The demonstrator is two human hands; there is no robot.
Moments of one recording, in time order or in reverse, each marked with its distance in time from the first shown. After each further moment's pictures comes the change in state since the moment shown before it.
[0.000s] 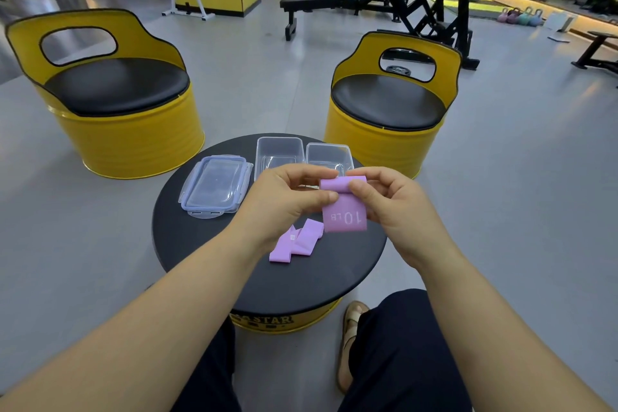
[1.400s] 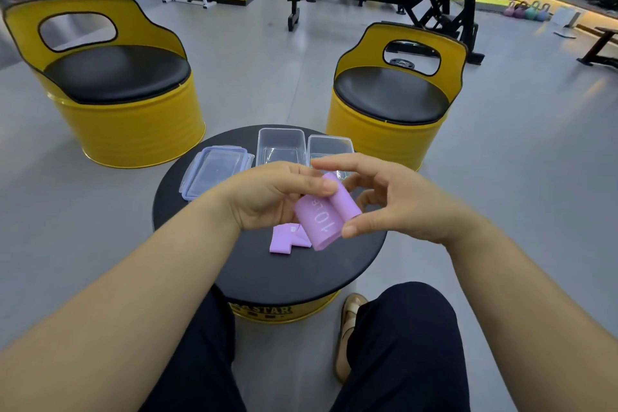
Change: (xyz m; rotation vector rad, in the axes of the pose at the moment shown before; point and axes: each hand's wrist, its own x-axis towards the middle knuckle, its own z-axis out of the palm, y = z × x) left_hand 0.010 0.012 -0.025 -0.091 -0.555 -0.305; right_hand 0.002 -0.035 -0.011 -0.382 -0.603 -0.059
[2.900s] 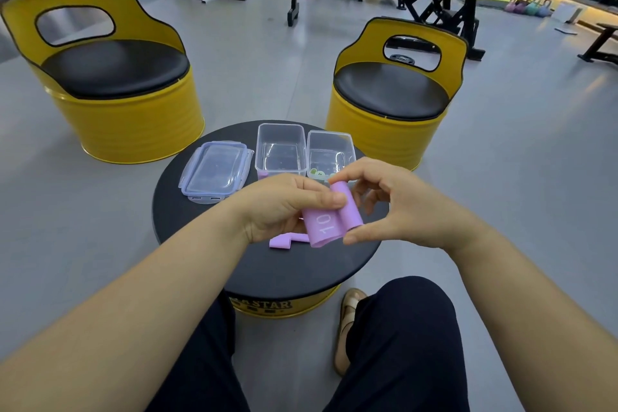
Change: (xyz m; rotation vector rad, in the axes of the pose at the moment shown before) left_hand 0.002 -0.017 0.015 0.005 0.161 -0.081; right_hand -0.006 0.014 0.003 -0.185 0.068 -0.077
